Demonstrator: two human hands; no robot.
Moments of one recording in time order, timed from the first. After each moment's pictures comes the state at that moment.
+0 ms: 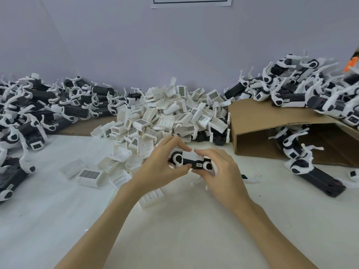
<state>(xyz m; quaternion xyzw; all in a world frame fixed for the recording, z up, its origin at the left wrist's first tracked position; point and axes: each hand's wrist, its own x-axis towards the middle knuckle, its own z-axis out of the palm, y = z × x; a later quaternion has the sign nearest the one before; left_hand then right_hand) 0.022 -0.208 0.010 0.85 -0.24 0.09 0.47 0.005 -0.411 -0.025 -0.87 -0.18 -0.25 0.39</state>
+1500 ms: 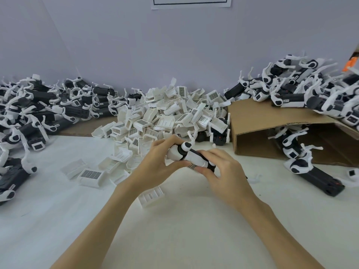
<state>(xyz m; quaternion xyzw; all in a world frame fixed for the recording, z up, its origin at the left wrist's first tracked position) 0.030 -0.194 0.002 0.86 -0.28 0.13 0.41 0.004 -0.419 -0.018 -0.87 -0.23 -0.24 0.35</state>
